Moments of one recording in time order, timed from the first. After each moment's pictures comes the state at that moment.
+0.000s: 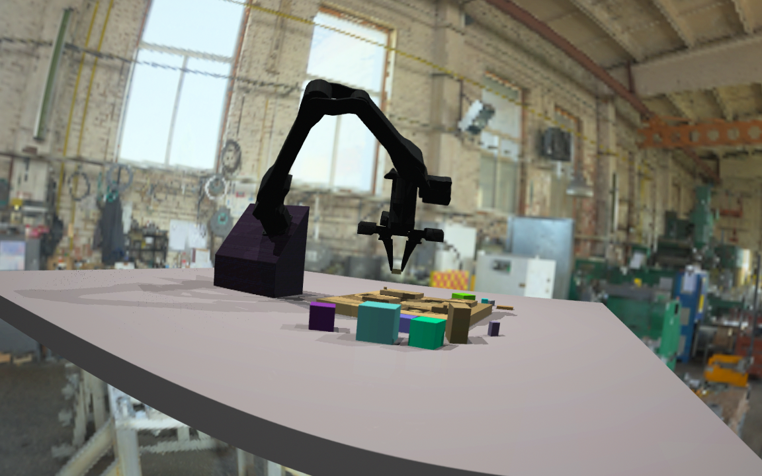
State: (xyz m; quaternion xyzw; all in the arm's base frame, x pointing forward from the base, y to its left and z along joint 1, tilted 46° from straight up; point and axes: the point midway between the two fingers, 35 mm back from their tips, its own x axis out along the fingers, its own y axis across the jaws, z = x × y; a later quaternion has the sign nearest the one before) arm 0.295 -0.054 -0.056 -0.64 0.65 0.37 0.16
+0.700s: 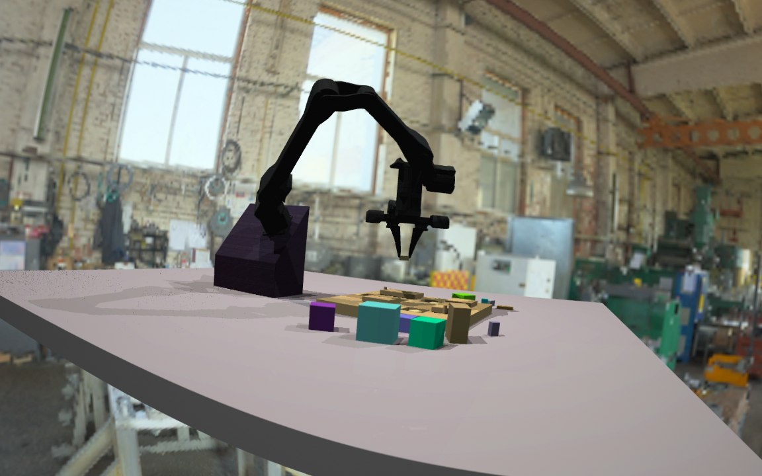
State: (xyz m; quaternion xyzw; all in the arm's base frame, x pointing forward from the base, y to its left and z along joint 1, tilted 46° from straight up) arm 0.307 -0.009 -0.059 -0.65 0.65 0.37 0.18
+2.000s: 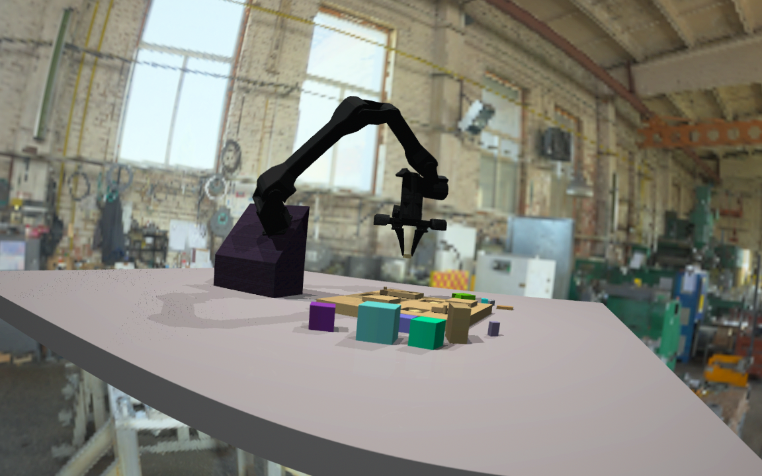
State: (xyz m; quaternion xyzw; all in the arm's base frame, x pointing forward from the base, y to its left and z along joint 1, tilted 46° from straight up) arm 0.288 0.101 -0.165 -0.64 0.64 0.37 0.18
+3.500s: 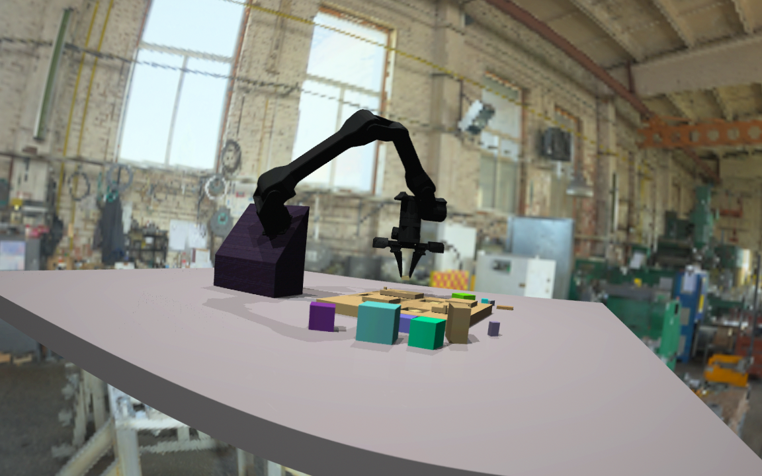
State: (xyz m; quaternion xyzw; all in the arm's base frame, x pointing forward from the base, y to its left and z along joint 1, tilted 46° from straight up) arm 0.277 0.079 -0.225 -0.64 0.65 0.37 0.18
